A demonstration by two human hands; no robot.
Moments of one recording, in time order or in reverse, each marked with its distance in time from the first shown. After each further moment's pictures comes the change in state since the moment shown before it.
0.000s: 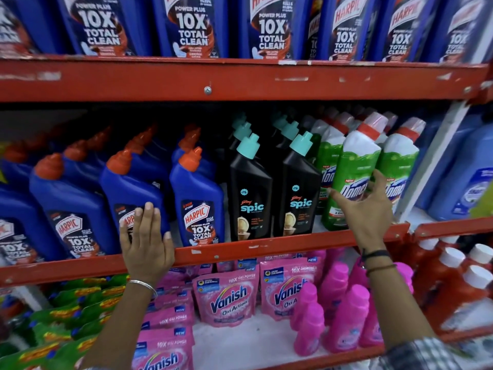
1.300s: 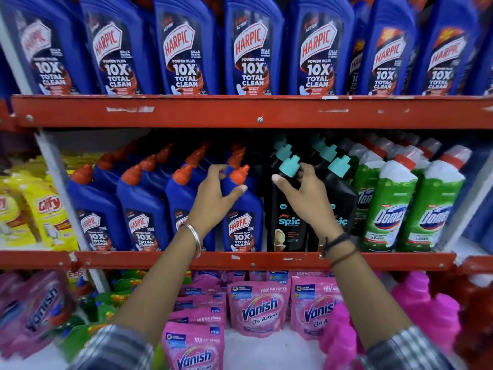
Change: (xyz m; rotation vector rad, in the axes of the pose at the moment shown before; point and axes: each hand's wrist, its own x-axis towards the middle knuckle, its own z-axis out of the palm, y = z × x) left_hand 0.161 0.036 -0.056 -0.768 -0.587 -0.568; right_hand -0.043 -0.169 0.045 0.438 -0.618 -0.149
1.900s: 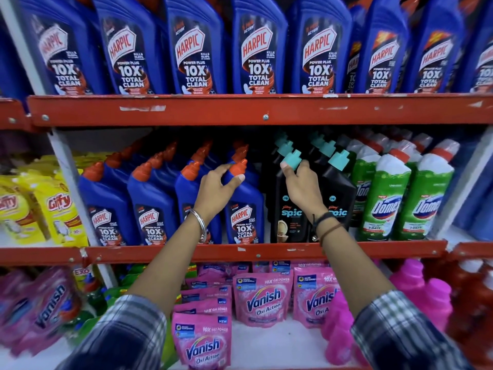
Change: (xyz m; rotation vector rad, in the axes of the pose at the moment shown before) left_hand 0.007 -0.002 -0.009 -0.072 0.011 0.000; right_hand 0.012 -0.007 0.017 -0.054 0.031 0.141
